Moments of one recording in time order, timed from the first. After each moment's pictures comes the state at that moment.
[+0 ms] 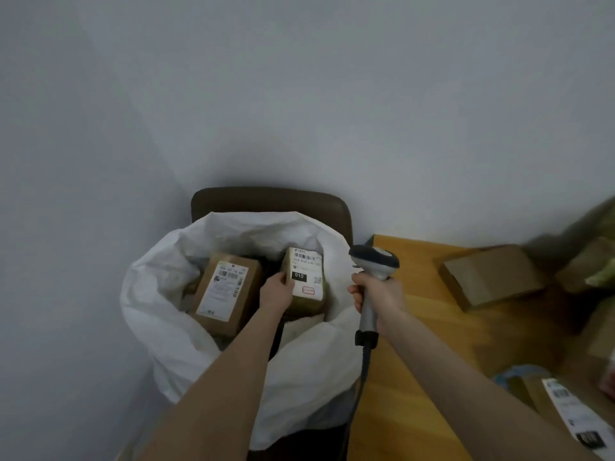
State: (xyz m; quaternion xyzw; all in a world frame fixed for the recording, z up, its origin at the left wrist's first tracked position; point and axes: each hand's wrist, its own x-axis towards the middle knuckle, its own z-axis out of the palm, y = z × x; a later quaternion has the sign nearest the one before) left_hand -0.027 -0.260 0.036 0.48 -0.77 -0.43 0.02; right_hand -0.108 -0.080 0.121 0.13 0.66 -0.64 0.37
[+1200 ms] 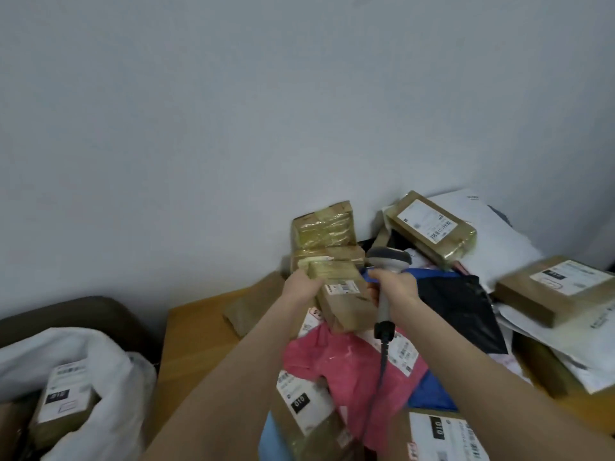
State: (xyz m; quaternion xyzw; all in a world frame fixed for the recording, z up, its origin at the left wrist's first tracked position) left_hand -0.278 0.208 0.166 0.17 -0.87 -0.45 -0.10; right_hand -0.269 0.386 0.189 0.29 0.64 -0.70 0.08
